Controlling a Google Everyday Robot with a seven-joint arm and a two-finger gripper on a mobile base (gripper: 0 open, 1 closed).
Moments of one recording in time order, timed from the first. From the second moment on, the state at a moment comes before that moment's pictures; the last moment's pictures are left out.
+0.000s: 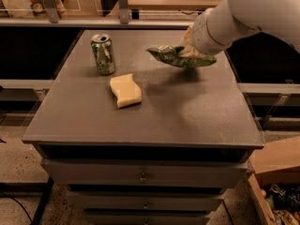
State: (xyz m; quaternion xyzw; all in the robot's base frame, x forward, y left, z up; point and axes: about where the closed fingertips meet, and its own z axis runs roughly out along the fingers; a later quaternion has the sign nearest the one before) arm 0.646 -0.112 0.924 -0.70 0.60 -0.12 0.36
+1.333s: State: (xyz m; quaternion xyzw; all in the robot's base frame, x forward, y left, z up) arm 0.682 0.012 0.916 -0.74 0.55 -0.09 0.39
